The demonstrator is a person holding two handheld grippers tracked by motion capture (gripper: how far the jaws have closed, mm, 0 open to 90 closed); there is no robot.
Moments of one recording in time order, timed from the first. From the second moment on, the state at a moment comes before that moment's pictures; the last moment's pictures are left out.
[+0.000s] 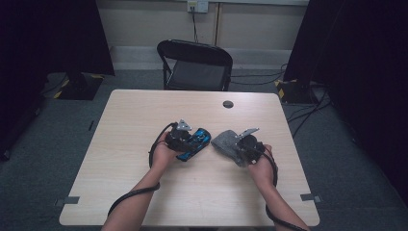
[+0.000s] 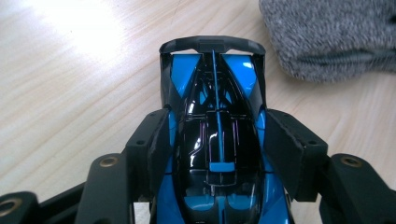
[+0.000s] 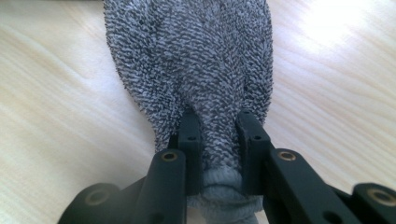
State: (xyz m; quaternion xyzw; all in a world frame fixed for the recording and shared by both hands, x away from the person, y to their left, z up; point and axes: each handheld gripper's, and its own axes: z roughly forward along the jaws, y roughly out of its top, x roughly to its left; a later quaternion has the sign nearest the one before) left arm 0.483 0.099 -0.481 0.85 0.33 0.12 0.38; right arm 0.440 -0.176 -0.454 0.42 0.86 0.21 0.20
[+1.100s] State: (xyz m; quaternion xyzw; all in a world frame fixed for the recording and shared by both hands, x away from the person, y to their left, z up) left arm 0.482 0.104 -0.486 0.84 0.32 0.12 0.41; right arm 0.402 -0.100 -0.453 0.30 0.92 0.23 0.12
